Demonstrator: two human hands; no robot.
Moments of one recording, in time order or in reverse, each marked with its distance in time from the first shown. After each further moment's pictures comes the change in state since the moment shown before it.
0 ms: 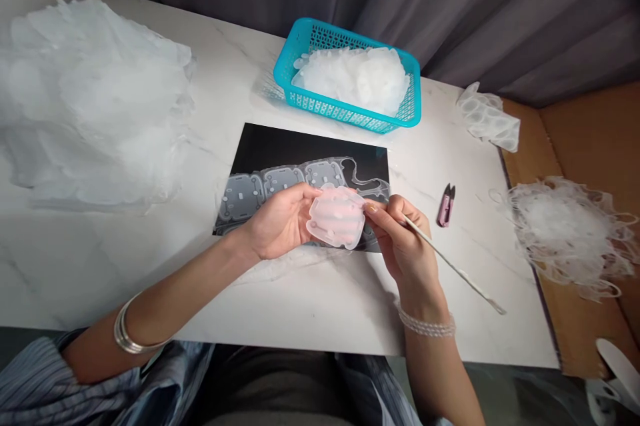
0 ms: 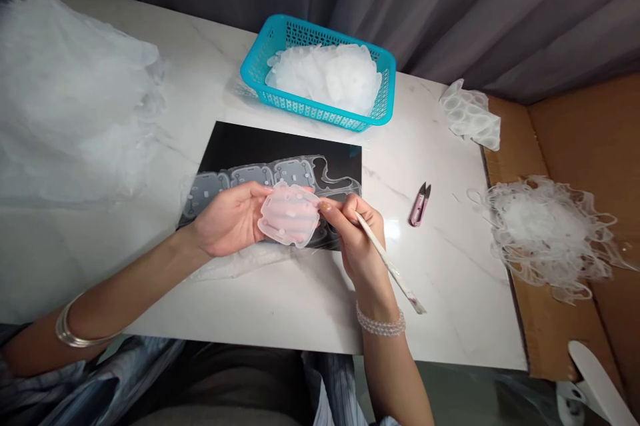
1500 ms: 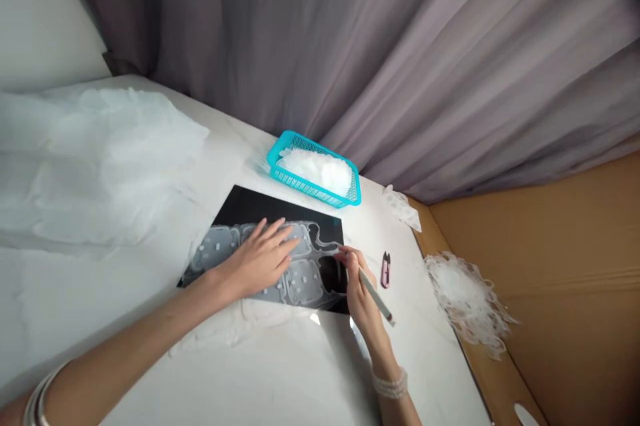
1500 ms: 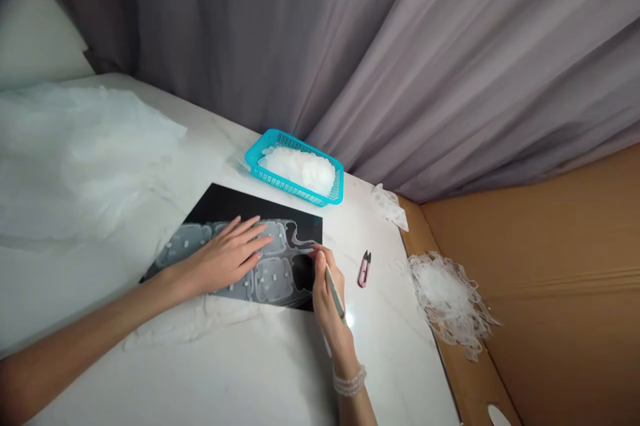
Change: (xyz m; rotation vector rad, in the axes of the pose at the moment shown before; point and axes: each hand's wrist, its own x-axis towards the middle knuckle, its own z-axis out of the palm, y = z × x) left_hand 0.017 -0.005 -0.050 1.705 0.293 0.773; right_hand 0.007 0.009 -0.041 -0.931 0.124 -0.325
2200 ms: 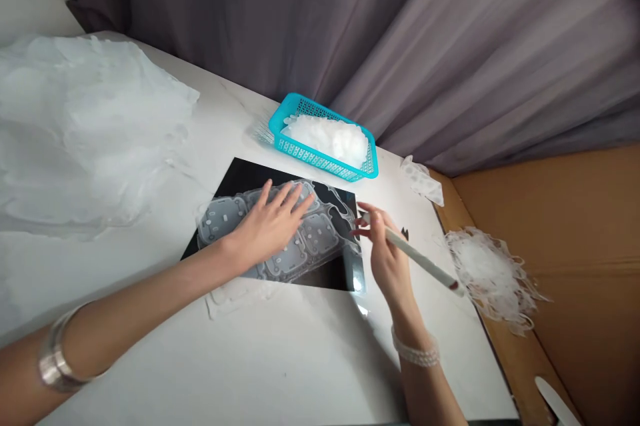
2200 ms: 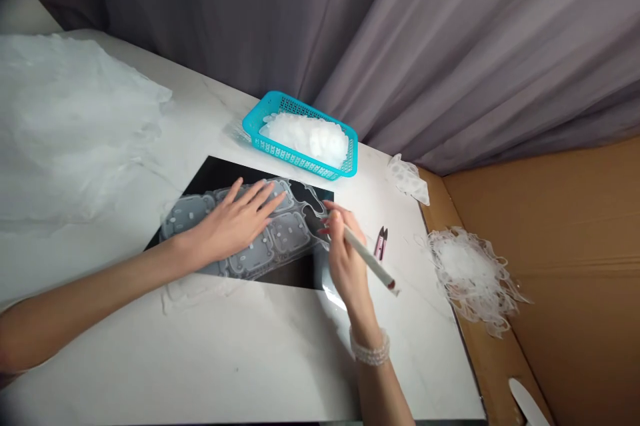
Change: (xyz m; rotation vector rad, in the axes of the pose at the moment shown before) left_hand 0.012 0.003 0.002 0.382 -0.026 0.064; right_hand 0.025 -0.022 0.000 0.068 0.044 -0.046
